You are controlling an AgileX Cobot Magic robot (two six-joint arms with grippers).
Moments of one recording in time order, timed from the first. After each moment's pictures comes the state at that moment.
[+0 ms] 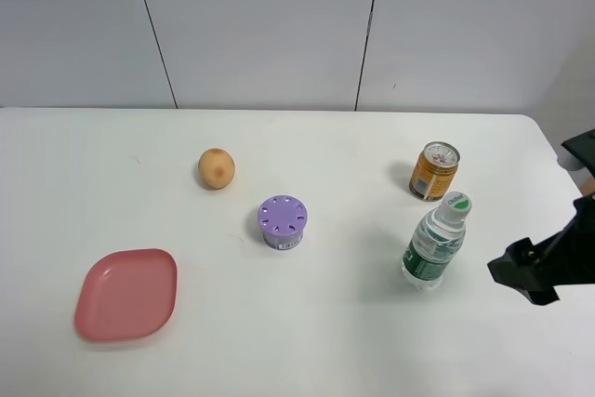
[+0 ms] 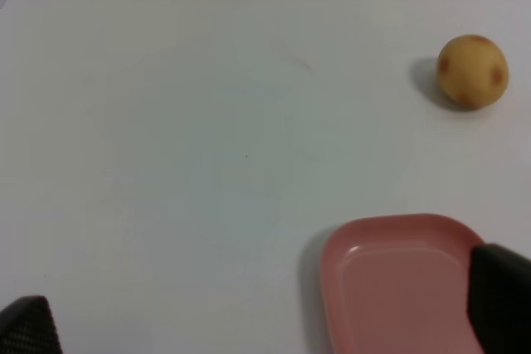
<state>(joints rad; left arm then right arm) 0.05 0.00 -0.51 0.00 1.06 -0.05 0.22 0.89 -0.58 0.02 0.84 -0.24</state>
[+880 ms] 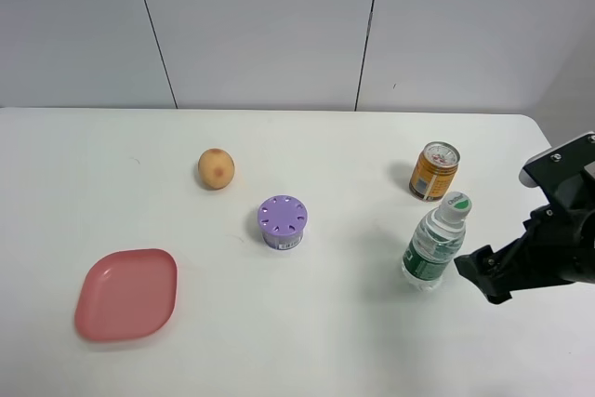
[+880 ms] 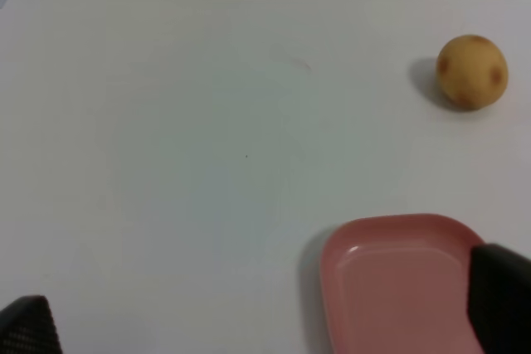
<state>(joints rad) 0.05 0.00 -0.51 0.00 1.06 -0.05 0.25 0.94 -0.39 0.00 0.45 -0.24</state>
